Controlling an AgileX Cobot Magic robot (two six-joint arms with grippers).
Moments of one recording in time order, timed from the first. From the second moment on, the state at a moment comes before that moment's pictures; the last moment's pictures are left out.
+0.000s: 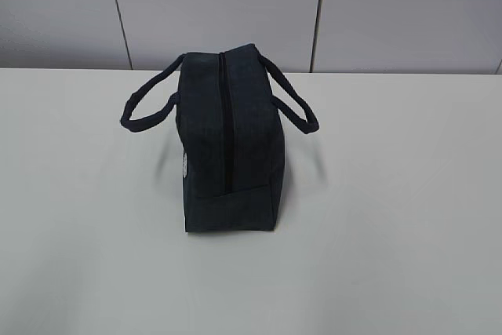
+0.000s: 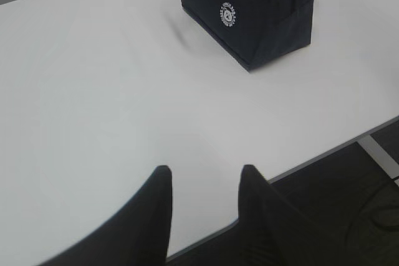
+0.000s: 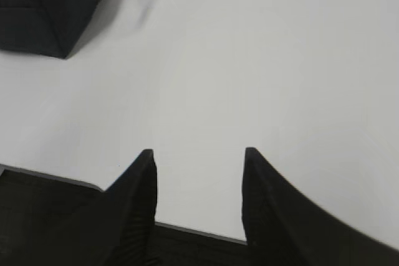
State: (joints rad) left arm -0.22 0.01 -0.52 -0.22 1.13 0.24; right arm 0.07 -0.02 -0.49 0.05 1.16 -0.08
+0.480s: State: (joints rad) left arm -0.15 0.01 -0.52 -0.22 1.12 0.24; right arm -0.09 -0.02 -0.49 0.05 1.15 -0.08
